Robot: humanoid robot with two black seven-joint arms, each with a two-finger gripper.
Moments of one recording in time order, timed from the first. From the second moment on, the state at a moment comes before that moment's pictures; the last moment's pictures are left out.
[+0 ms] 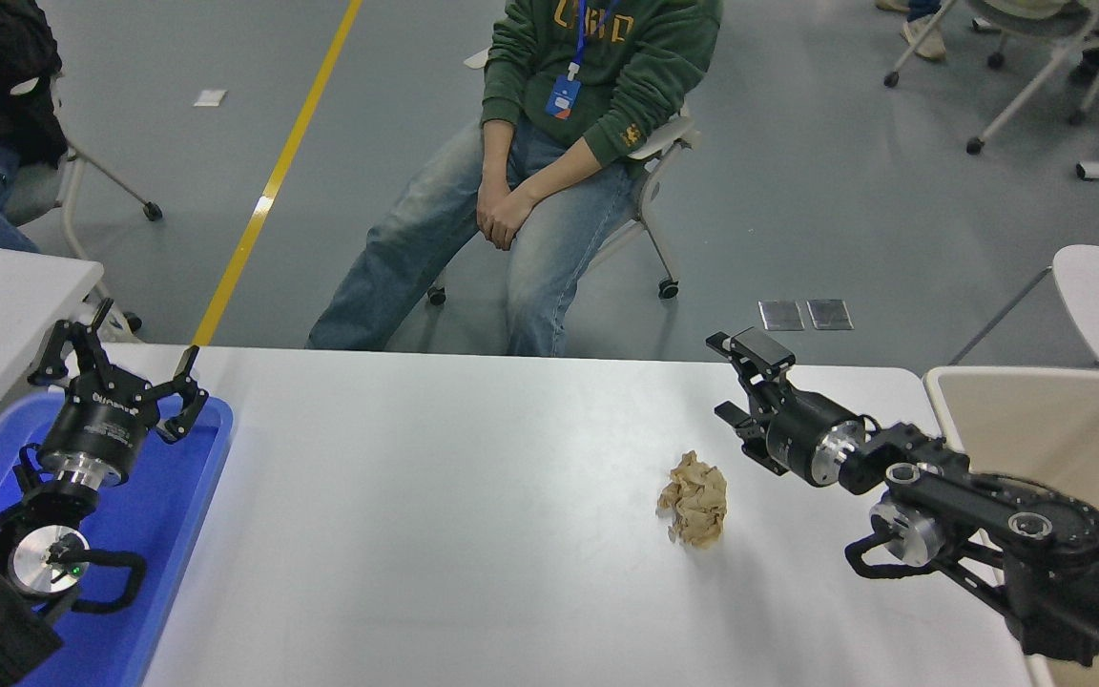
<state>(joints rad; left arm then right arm) -0.56 0.46 -0.57 -0.39 -0.23 -0.70 -0.60 0.86 -0.47 0.06 1.11 -0.57 -0.20 0.20</state>
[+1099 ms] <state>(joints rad) -0.56 0.46 -0.57 -0.39 -0.23 -0.70 -0.60 1.27 -0.11 -0.85 0.89 -0.75 -0.24 0.20</state>
